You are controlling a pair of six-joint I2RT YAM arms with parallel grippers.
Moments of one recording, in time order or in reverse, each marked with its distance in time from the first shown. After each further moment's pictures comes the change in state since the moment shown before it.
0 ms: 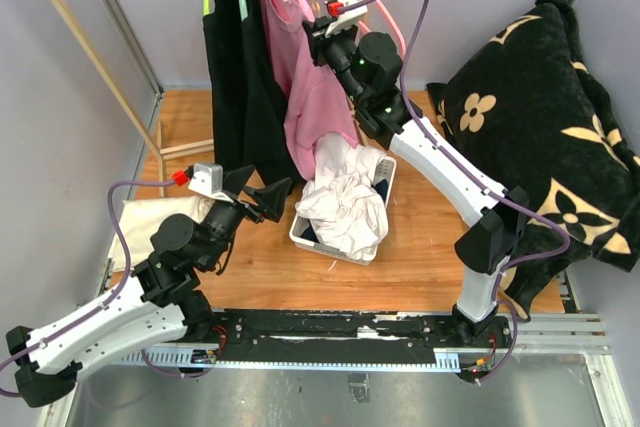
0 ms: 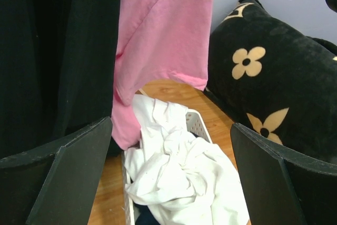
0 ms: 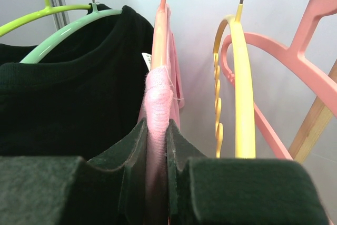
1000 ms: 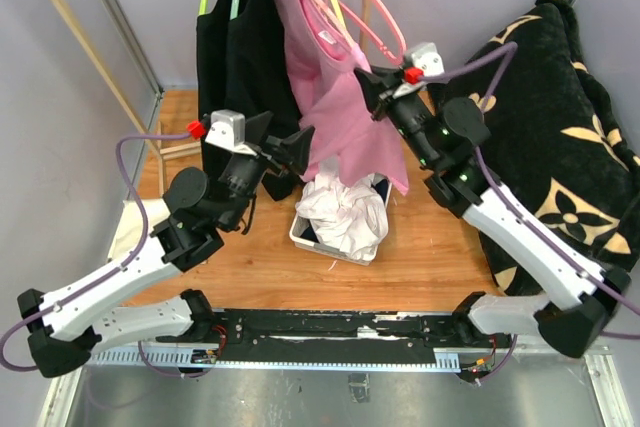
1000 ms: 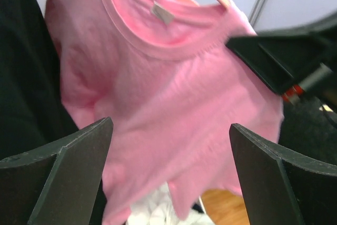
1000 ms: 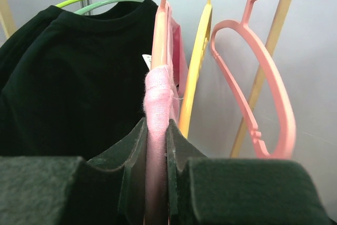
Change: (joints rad) left arm 0.000 0.316 0.338 0.123 0.016 0.139; right arm 0.001 -0.552 -0.603 0.085 -0.061 -0.021
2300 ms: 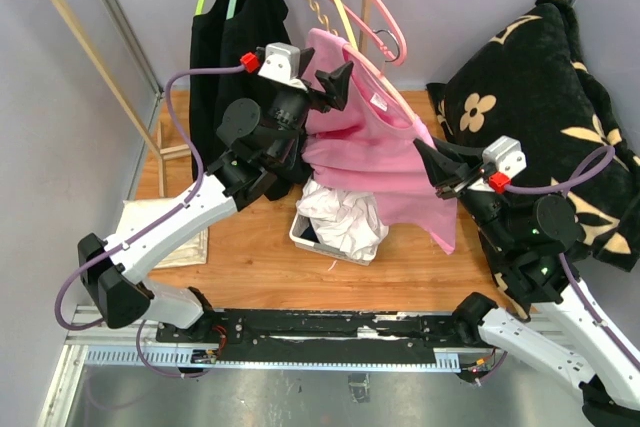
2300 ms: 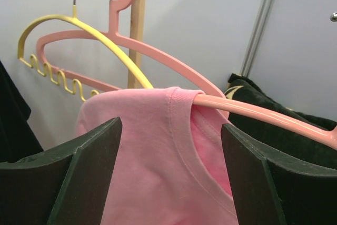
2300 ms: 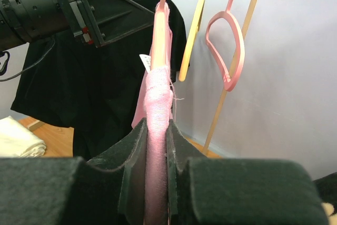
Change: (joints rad) left arm 0.141 0.497 0.428 0.175 0.172 0.096; right arm 0.003 -0.682 -0.447 -0.183 -0.082 -0.090
